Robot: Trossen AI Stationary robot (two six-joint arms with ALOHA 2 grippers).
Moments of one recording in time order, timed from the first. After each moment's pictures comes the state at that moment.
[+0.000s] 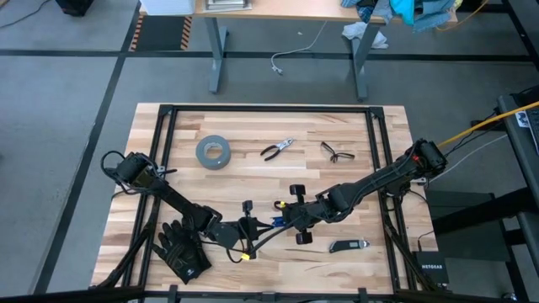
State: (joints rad) left arm -0.54 1.88 0.90 0.58 -0.68 -0.12; right arm 0.42 1.68 1.20 -0.47 0.24 0.18
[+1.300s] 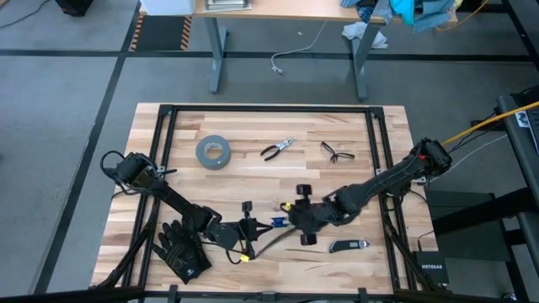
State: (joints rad) left arm -0.56 1.87 0.90 0.56 -0.68 -0.07; right arm 0.49 1.62 1.20 -0.58 0.36 0.27
